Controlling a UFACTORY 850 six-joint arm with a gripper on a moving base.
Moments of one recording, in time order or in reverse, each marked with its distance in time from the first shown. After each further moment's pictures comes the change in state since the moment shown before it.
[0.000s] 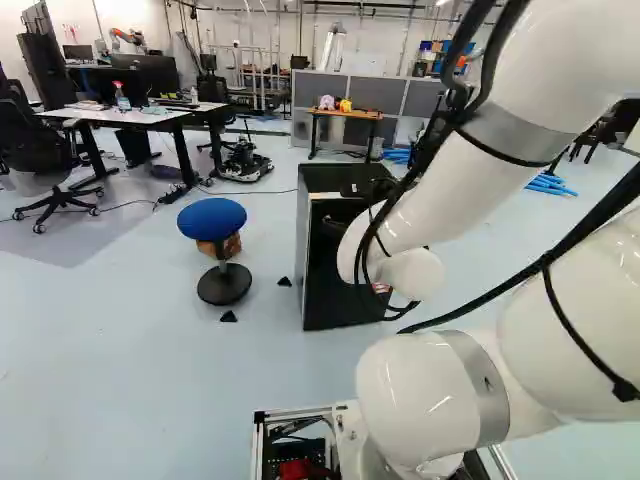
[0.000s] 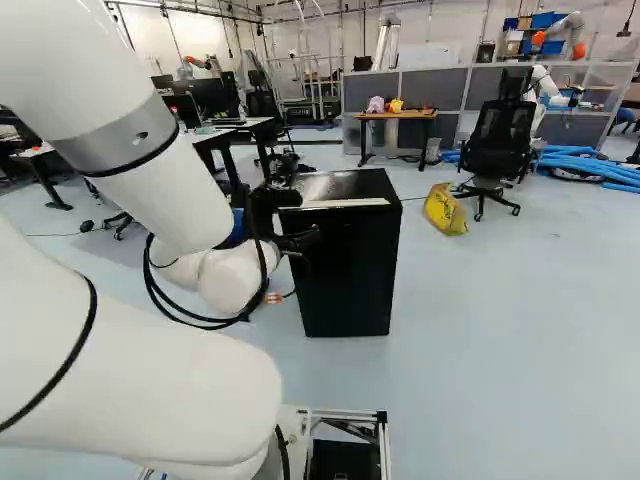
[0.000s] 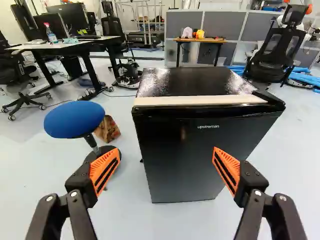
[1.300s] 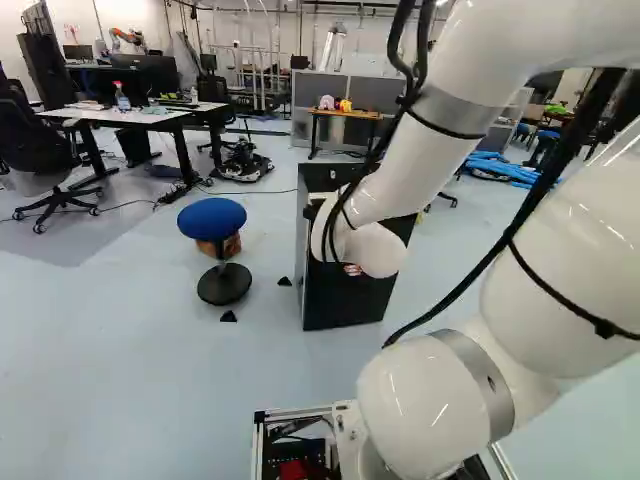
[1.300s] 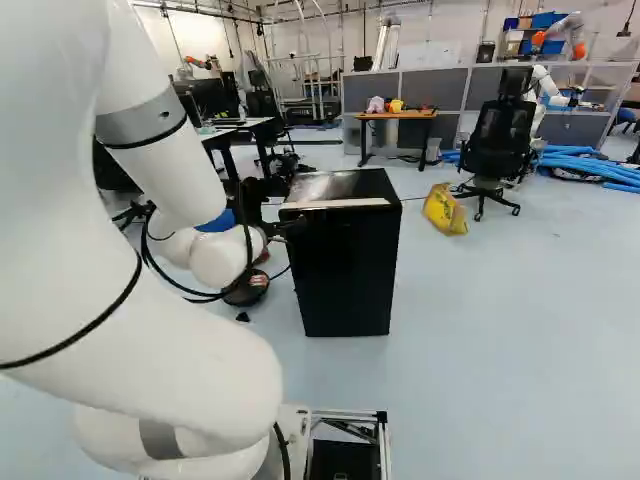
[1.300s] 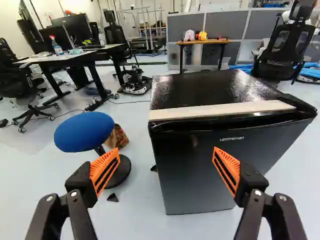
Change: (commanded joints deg) arm 11.4 -11.0 -8.4 11.9 4.7 0.0
